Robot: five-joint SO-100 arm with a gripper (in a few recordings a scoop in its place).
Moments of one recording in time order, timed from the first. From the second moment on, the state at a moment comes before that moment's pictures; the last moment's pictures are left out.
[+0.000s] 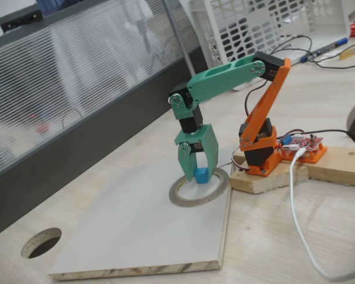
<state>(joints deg) 9.8 124.6 131.7 83.0 102.6</state>
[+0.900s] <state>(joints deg) 9.8 124.8 114.1 96.4 102.3</state>
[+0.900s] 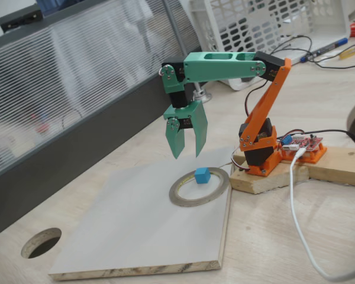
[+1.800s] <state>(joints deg) 23.8 124.8 113.6 96.4 102.4</state>
